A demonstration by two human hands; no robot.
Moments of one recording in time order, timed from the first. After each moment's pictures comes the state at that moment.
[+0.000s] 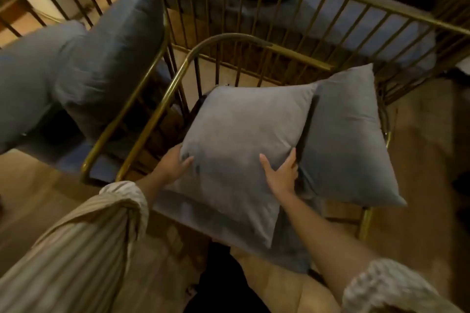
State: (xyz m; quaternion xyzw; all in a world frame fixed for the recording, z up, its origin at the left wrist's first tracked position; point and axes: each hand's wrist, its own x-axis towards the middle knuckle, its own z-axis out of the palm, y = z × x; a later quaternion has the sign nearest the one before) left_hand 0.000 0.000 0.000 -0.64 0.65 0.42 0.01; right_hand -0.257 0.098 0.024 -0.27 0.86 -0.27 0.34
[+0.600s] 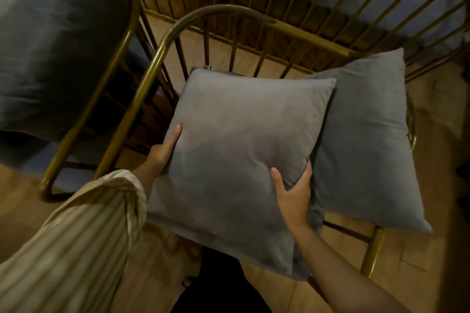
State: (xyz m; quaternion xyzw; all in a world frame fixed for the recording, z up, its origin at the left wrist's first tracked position) left_hand -0.028 -0.070 -0.062 -0.73 0.28 0.61 -0.14; right_hand -0.291 0.095 -0.020 -0.27 0.84 -0.37 0.28
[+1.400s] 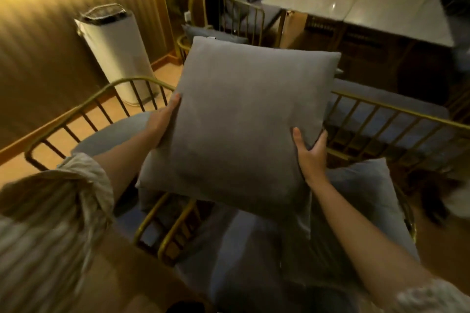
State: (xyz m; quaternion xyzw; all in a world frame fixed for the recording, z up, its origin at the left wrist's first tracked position) left_hand 0.082 -0.142 0.303 -0.67 0.45 0.48 -0.34; right_hand -0.242 -0.056 0.250 -0.40 0.66 -0.57 0.27
